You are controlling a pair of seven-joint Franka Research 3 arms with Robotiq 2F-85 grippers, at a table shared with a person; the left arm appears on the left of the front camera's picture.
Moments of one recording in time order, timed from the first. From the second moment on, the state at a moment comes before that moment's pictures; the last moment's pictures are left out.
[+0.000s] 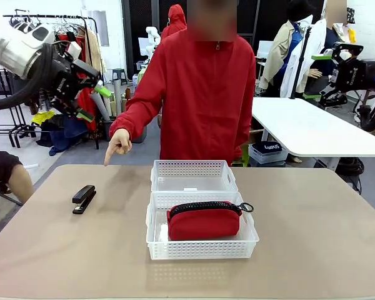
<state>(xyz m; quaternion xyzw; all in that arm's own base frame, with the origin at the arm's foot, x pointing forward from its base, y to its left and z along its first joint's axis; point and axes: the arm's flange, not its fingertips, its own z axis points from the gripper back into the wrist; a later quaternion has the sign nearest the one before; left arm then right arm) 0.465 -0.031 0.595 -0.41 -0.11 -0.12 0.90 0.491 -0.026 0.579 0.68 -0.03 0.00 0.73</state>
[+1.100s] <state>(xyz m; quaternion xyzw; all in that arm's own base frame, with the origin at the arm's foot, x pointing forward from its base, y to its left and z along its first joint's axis) 0.498 -0.078 0.516 -0.04 -0.08 -0.21 0.97 0.490 -0.026 0.579 0.68 -0.03 0.00 0.73</state>
